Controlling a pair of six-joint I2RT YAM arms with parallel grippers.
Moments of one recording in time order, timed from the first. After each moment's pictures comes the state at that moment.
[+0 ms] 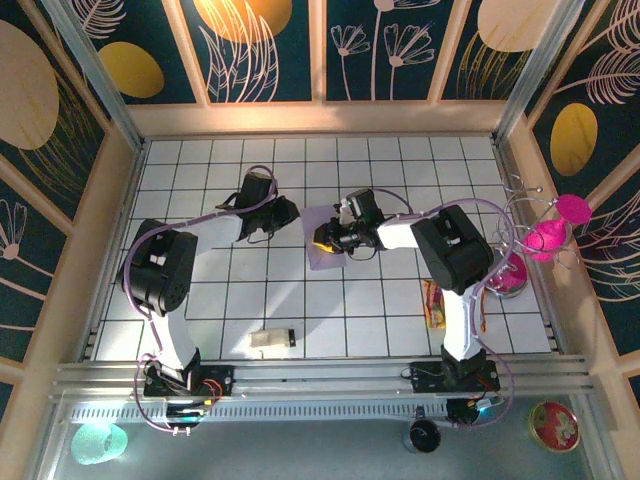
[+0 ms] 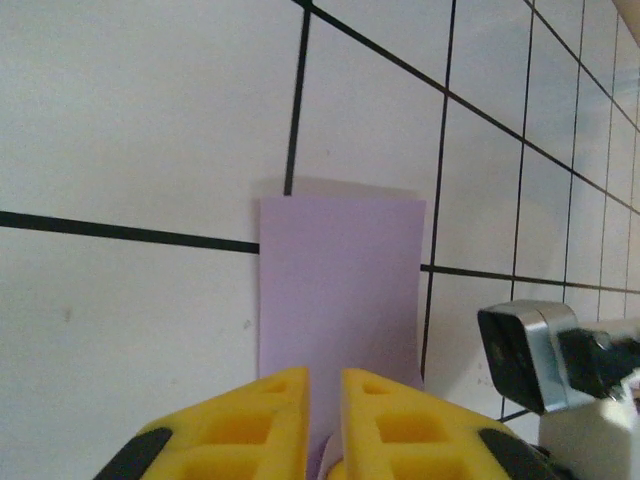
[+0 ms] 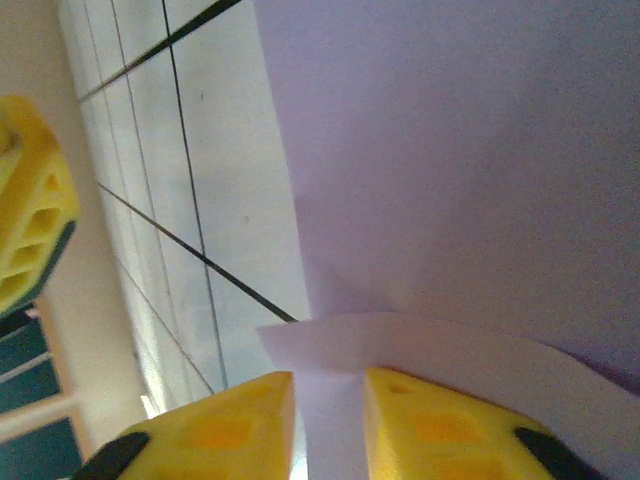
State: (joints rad) left arm -0.42 1.85 1.09 -0.02 0.31 -0.85; right arm 0.54 2.04 1.07 0.12 -0.67 0.85
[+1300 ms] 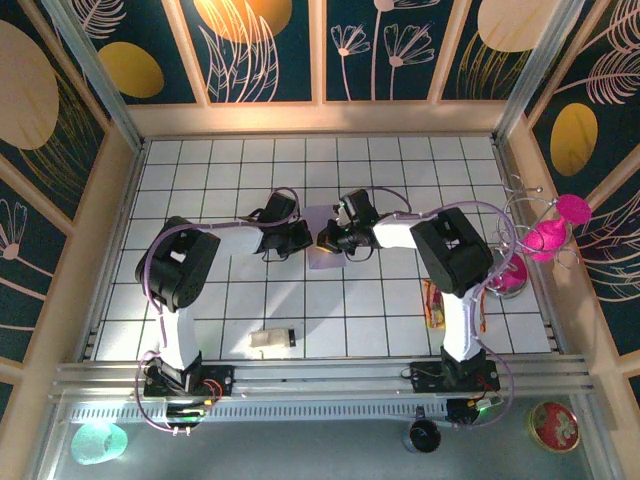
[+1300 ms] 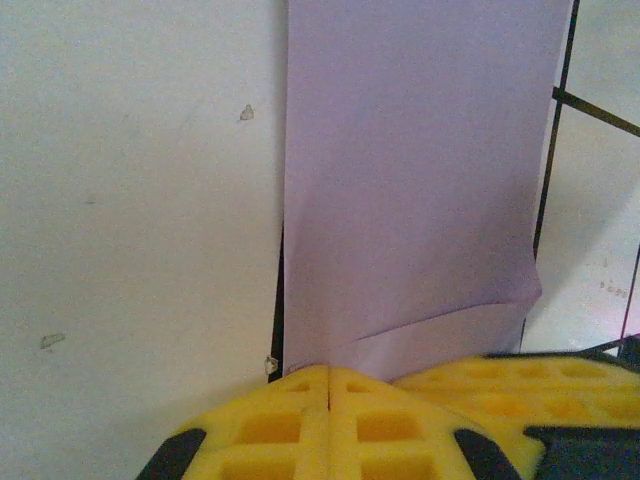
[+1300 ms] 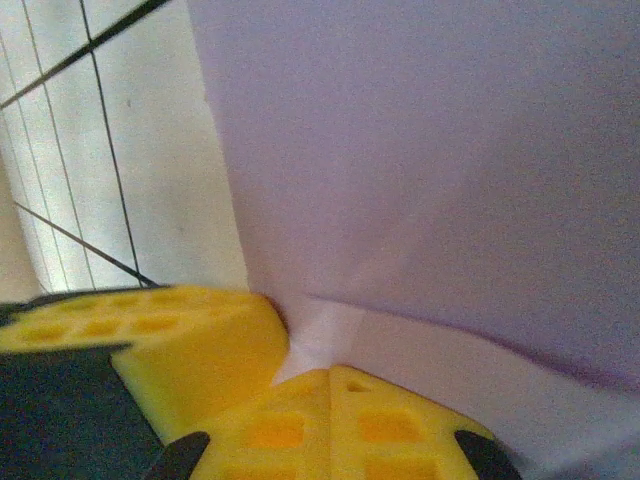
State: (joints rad) left arm -0.54 1.94 1.06 -0.07 0.27 -0.86; right arm 0.57 2.00 1.09 0.00 -0.54 0.82
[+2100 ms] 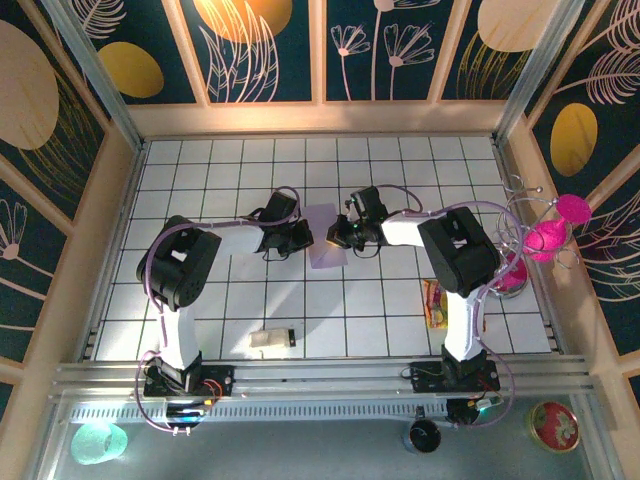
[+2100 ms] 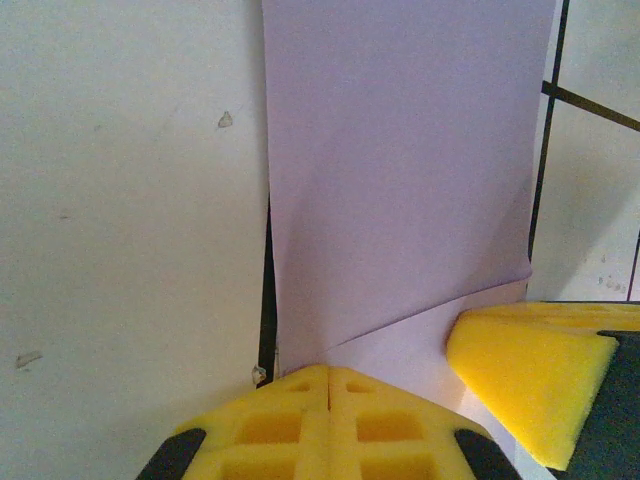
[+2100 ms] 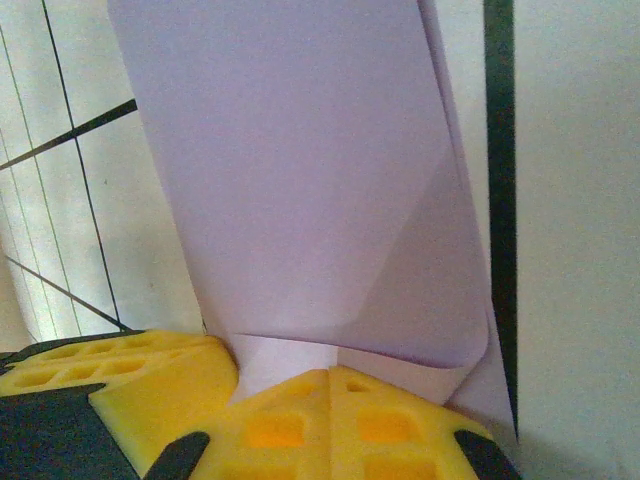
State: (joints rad) left arm -0.54 1.95 1.07 -0.07 0.28 -0.84; right arm 0.51 1.99 1.08 -0.01 -0.49 0.82
